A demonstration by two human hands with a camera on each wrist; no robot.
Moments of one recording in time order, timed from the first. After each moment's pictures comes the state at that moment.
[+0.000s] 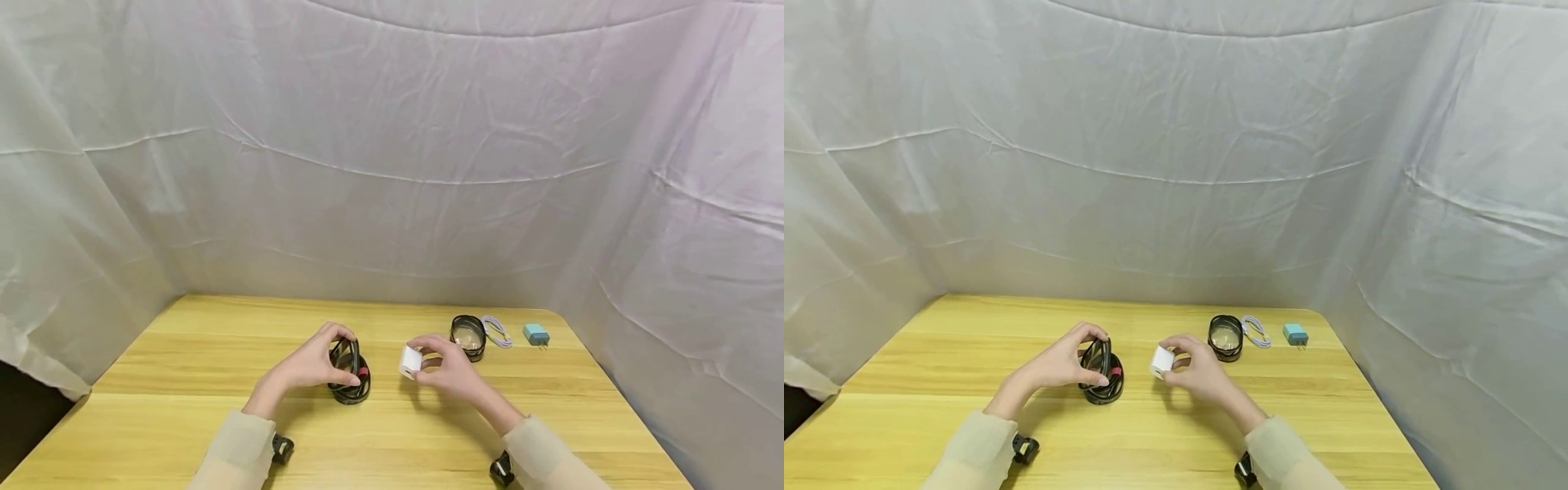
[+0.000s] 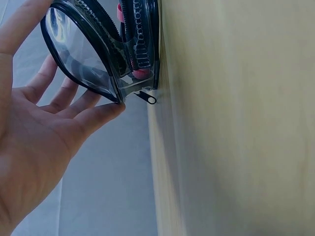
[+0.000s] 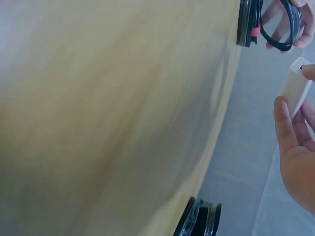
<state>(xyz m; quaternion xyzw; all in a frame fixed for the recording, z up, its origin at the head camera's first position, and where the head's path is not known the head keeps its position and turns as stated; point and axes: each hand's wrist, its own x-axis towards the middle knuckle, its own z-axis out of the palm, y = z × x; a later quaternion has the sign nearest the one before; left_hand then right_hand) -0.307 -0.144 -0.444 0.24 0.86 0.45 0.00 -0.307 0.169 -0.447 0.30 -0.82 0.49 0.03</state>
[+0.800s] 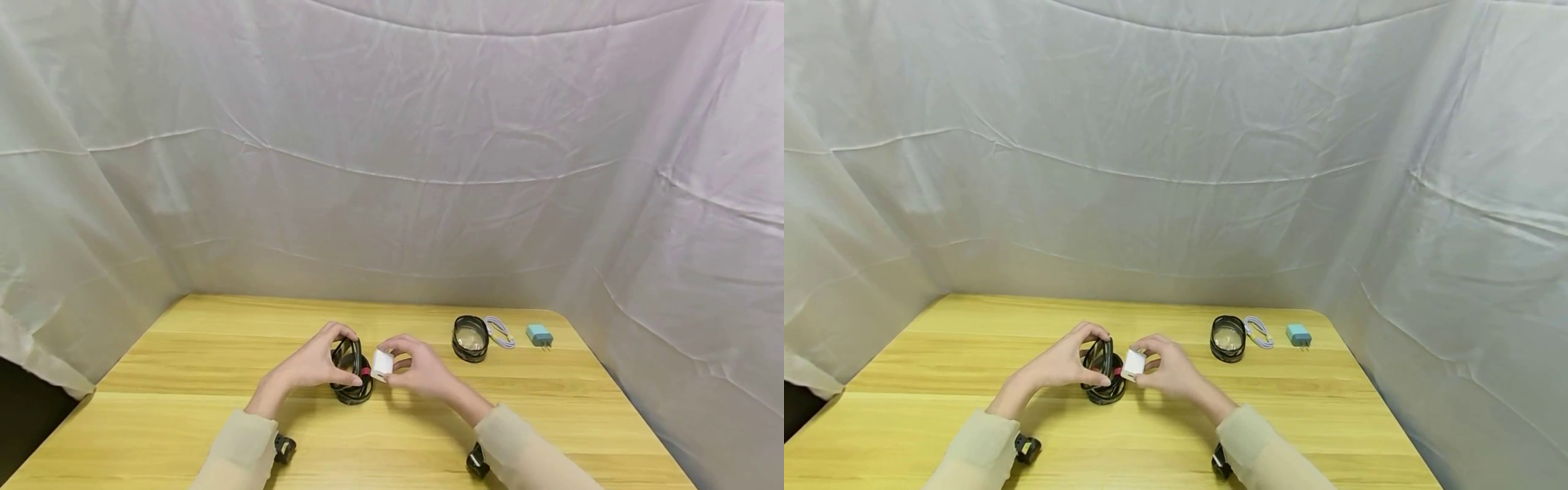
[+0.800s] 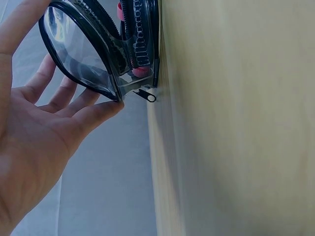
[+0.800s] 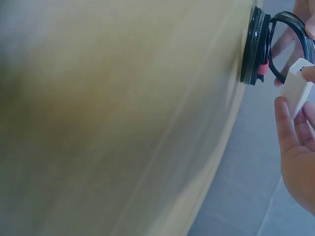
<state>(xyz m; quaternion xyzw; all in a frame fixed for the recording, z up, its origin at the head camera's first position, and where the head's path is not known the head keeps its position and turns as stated) -0.306 -0.145 -0.443 0.25 0.86 0.45 0.00 -0.316 0.118 -0.451 0.32 -0.82 0.47 -0.03</state>
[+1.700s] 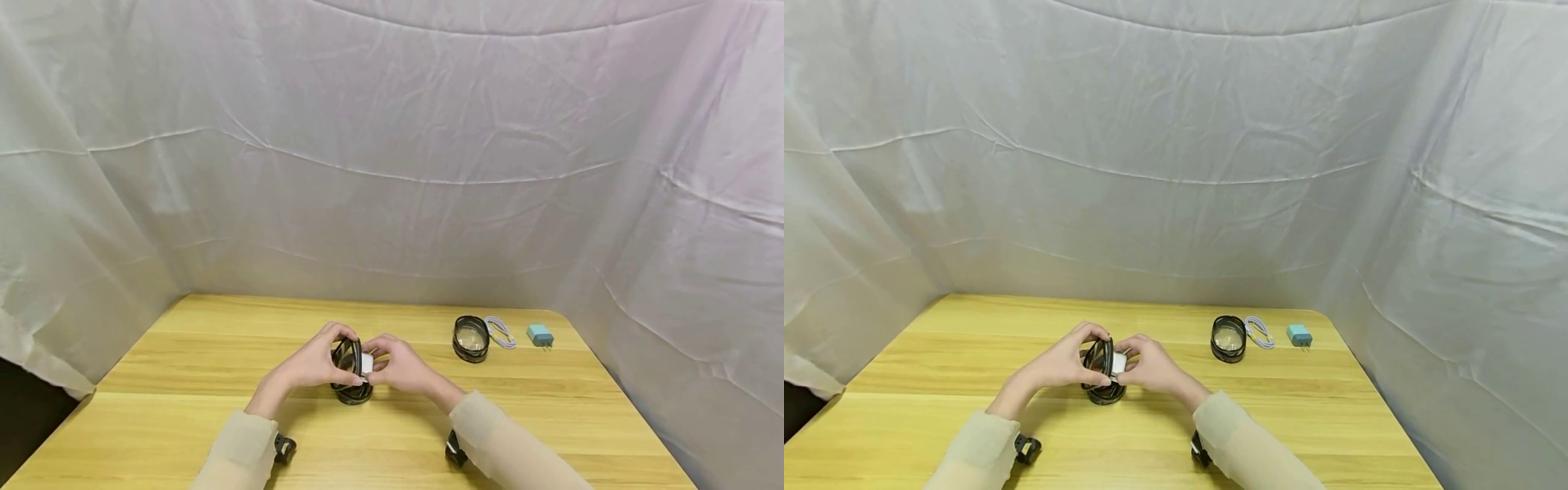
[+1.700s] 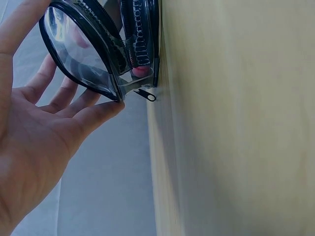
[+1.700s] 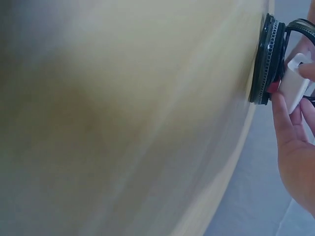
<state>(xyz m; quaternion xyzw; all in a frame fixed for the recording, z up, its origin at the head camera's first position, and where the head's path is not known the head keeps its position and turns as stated) -0.309 -0.146 -0.446 0.25 0.85 0.46 0.00 -0.330 0.083 -0.458 0.31 -0.81 0.49 -0.09</state>
